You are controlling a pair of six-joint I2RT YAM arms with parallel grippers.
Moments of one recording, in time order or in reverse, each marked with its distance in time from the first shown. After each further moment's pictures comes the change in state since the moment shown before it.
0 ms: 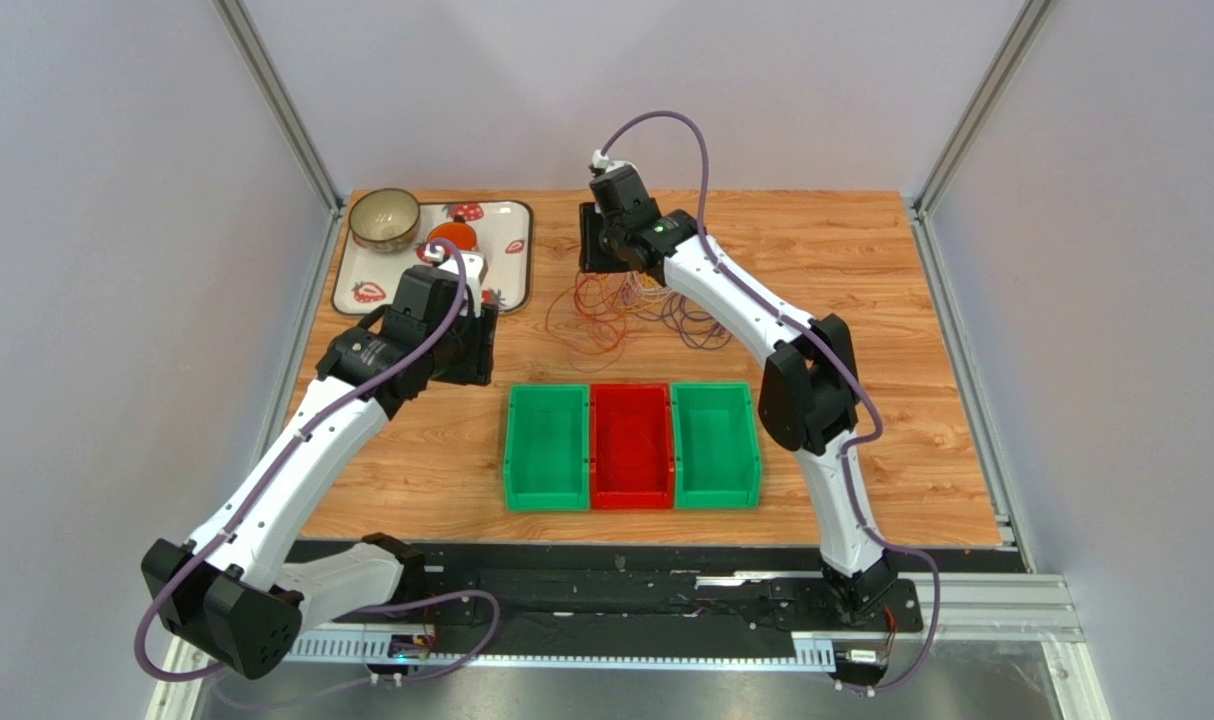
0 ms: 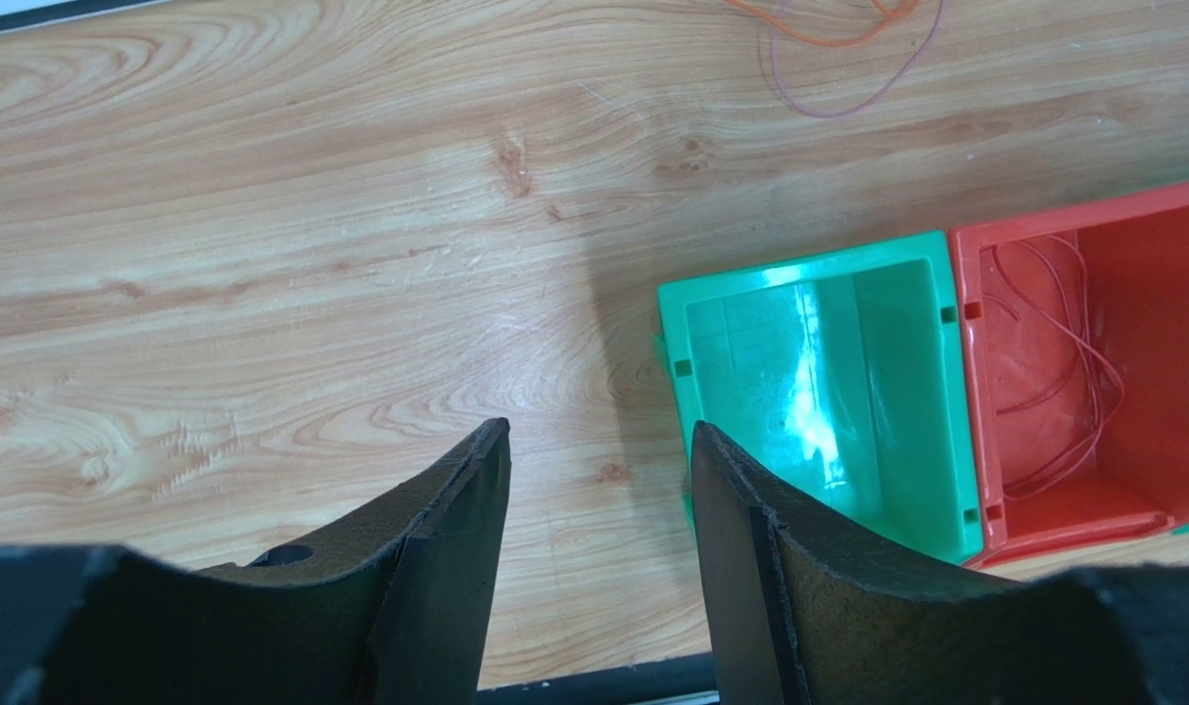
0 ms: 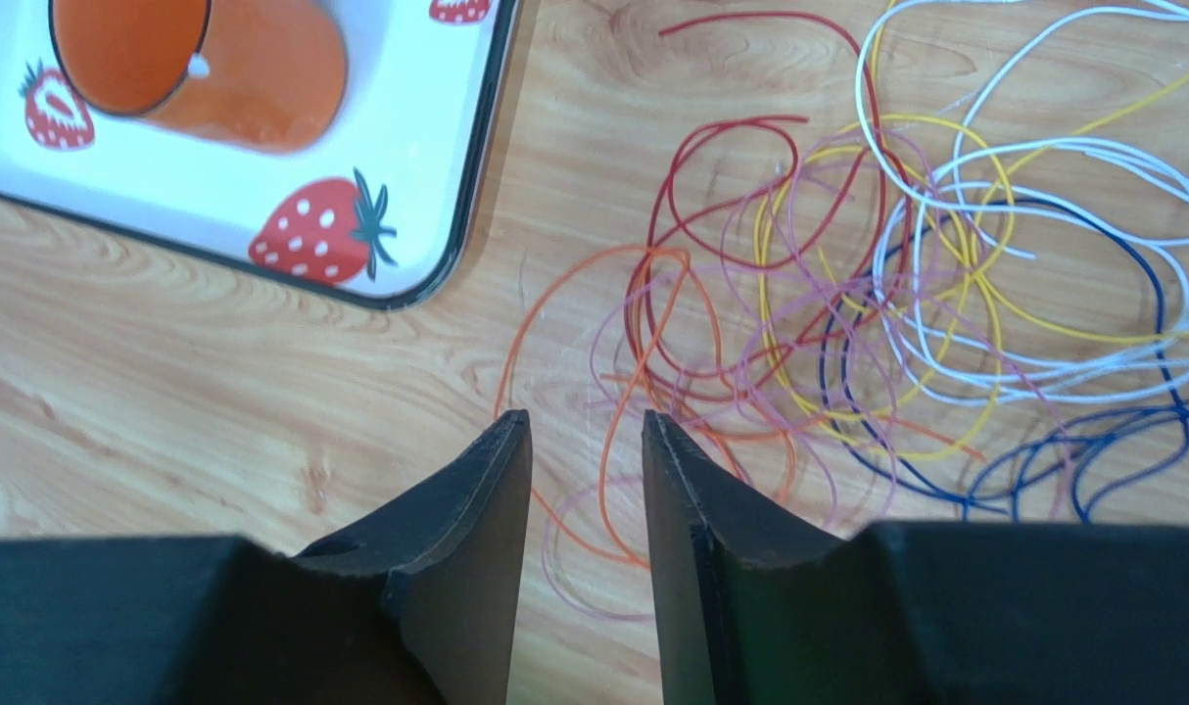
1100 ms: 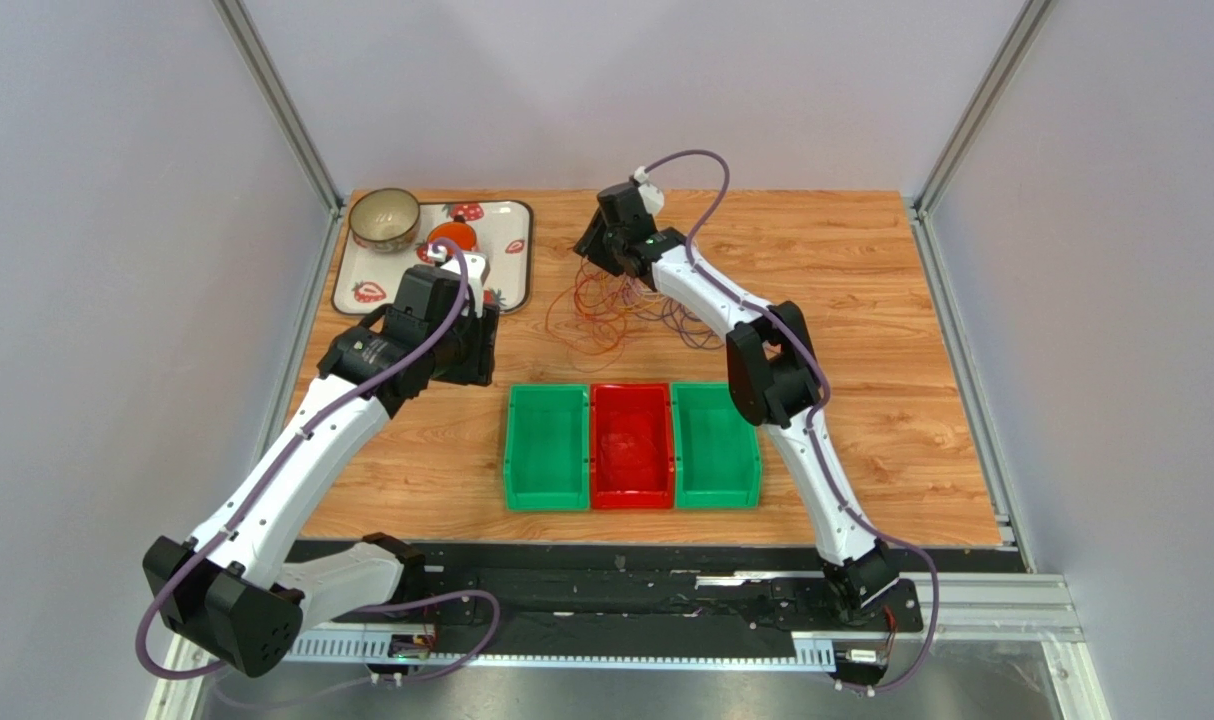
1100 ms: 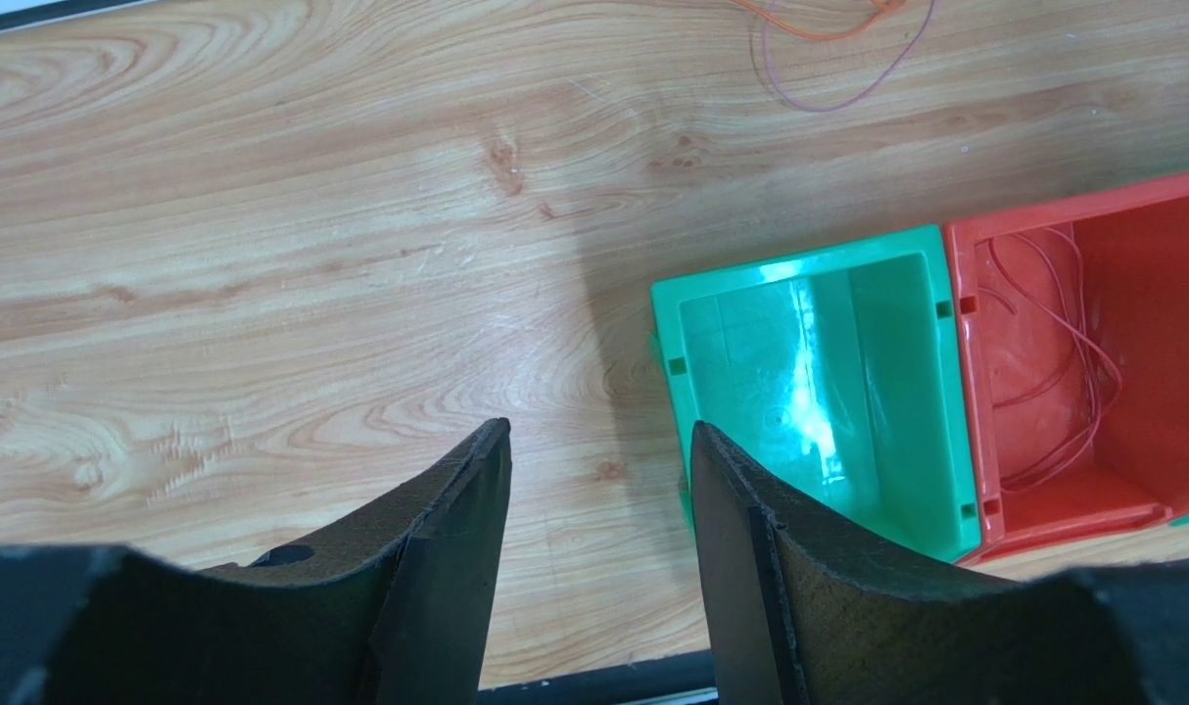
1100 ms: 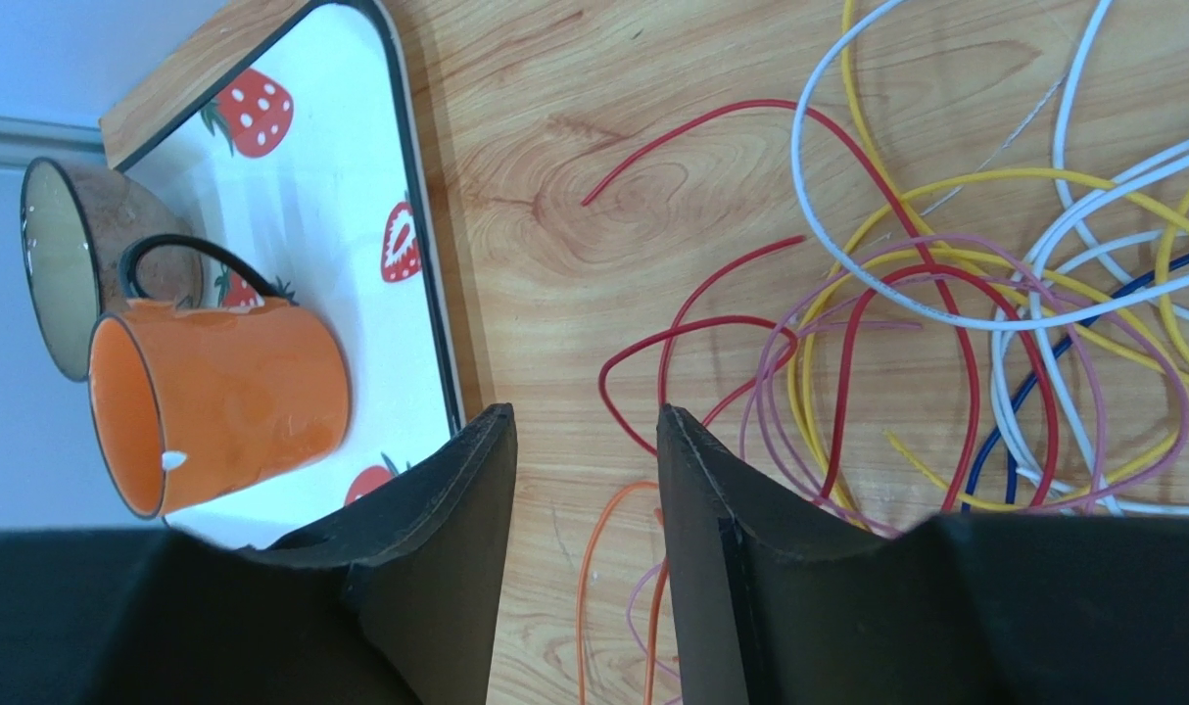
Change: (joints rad) left arm 0.000 0.005 0.000 0.001 0.012 0.006; right arm -0.076 0.303 0.135 0.244 0.029 0.488
